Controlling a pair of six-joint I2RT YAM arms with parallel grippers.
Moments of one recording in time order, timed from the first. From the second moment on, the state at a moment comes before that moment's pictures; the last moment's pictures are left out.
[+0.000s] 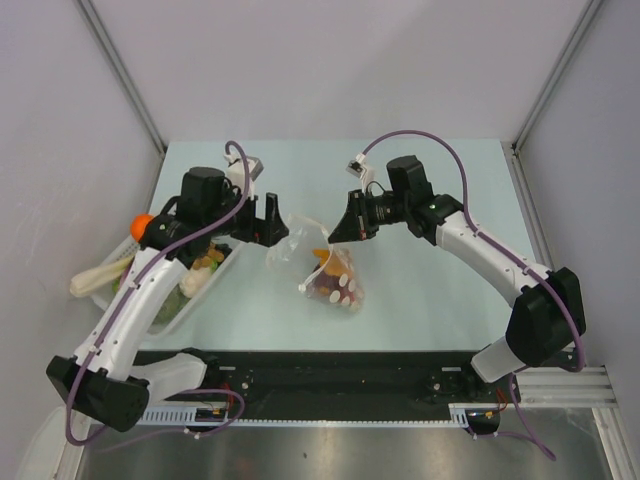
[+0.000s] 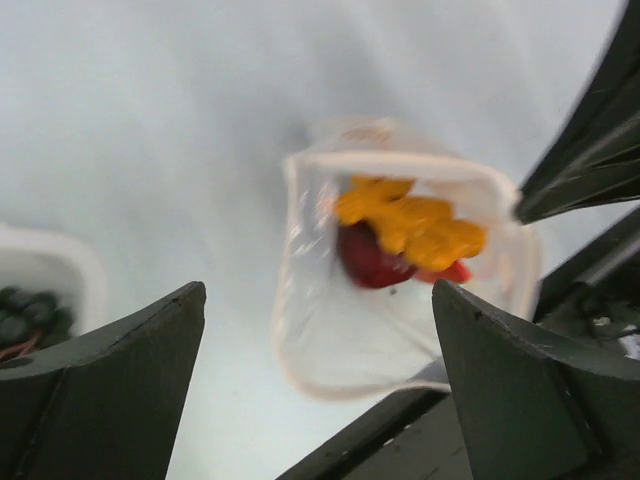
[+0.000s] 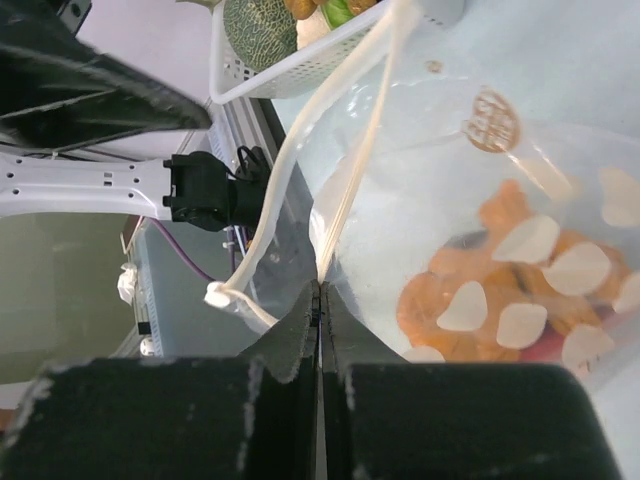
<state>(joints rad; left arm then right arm) -0.38 1.14 1.25 -0.73 0.30 -0.15 0.54 1.52 1.27 -0.31 -0.85 0.39</state>
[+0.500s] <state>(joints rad) -0.36 1.25 1.06 -0.79 0.38 -0.03 0.54 1.51 1.27 -0.30 -0.88 0.39</state>
